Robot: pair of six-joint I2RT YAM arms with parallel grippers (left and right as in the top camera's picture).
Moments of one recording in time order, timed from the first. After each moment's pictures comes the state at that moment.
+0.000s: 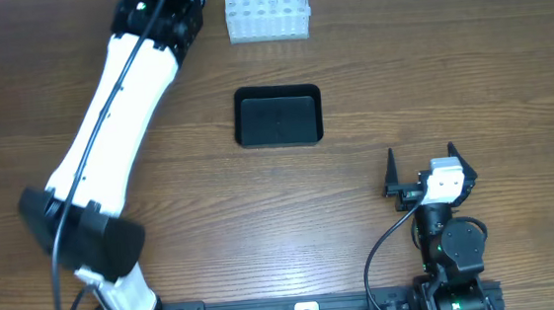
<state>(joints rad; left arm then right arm) -0.41 1.89 2.00 -0.38 -0.26 -0.23 0.09 0.01 0.01 -0.07 0.11 -0.08</state>
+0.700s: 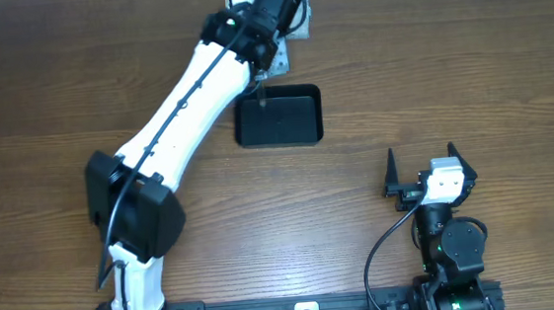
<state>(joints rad) -0.59 2.10 2.01 -1.10 -0.26 -0.64 0.09 0.01 0.01 -0.07 0.11 -0.08</state>
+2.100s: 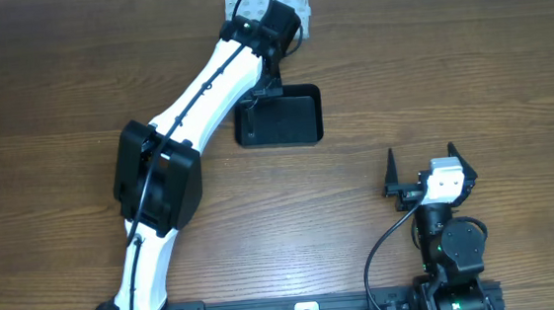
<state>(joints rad) -0.56 2.28 2.01 -1.19 -0.24 -0.66 0.09 0.01 0.01 -0.07 0.11 -0.08</state>
